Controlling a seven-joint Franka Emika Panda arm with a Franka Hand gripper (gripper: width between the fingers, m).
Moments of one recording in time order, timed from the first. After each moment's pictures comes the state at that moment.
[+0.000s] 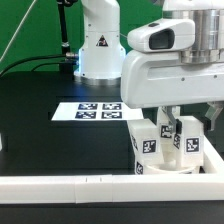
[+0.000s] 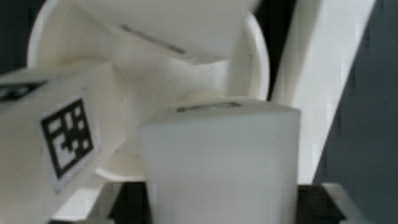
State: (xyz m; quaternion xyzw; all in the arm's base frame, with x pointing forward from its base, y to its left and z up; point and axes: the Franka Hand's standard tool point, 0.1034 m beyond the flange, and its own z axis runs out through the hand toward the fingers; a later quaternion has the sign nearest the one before) arm 0.628 0.105 0.078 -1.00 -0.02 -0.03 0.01
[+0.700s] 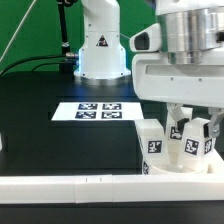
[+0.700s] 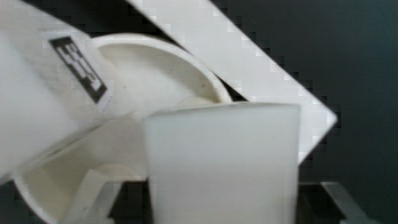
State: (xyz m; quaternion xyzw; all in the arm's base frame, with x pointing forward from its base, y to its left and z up) arm 0.635 0.107 0.078 -0.88 0.47 -0.03 0.09
